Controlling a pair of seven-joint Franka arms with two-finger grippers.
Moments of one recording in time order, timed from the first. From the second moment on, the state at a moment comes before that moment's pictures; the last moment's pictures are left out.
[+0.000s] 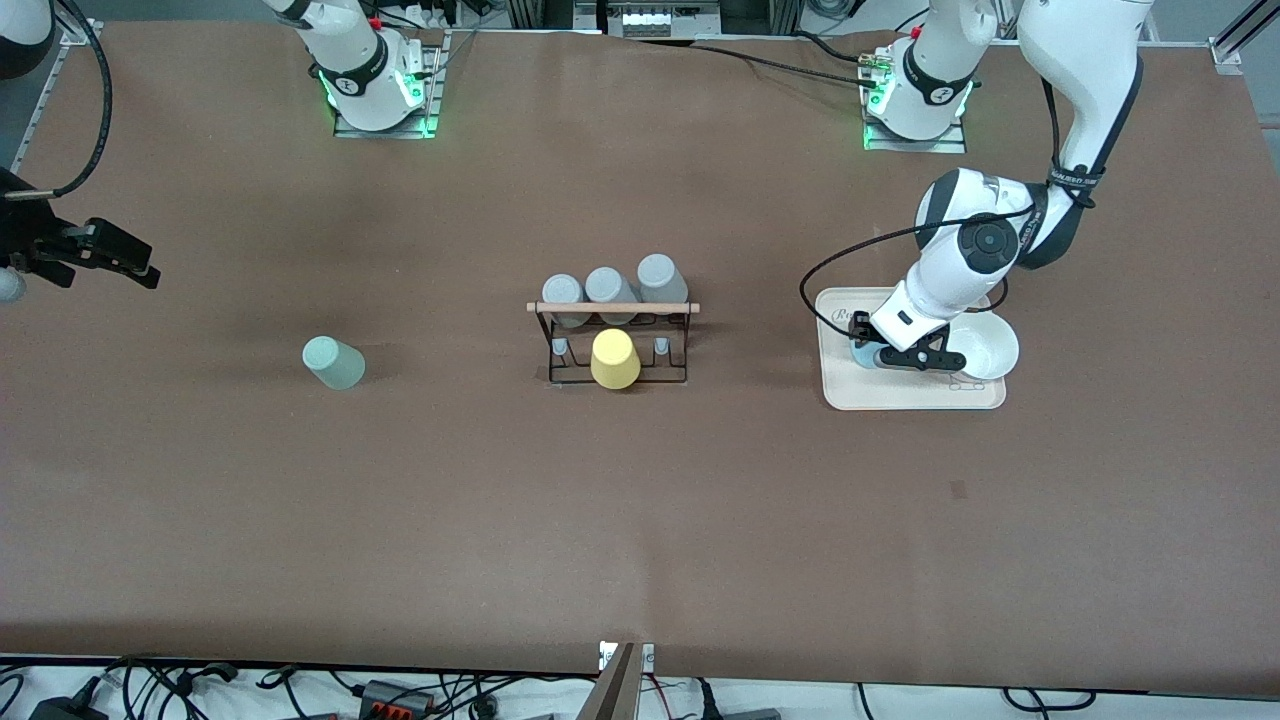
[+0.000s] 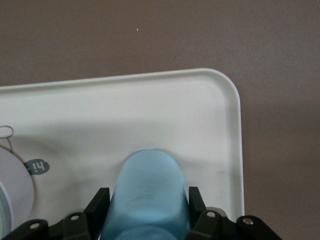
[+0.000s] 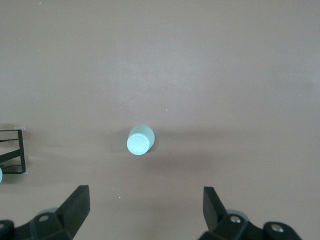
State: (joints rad) left arm -0.04 0.30 -0.19 -2.29 0.04 2.59 -0.21; right arm -0.03 0.03 -0.04 -1.65 0.00 1.72 -0.05
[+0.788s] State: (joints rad) left arm -0.20 0.29 -0.27 -1.62 0.04 2.04 -0.42; right arm -0.03 0.03 -0.04 -1.65 0.00 1.72 -0.05
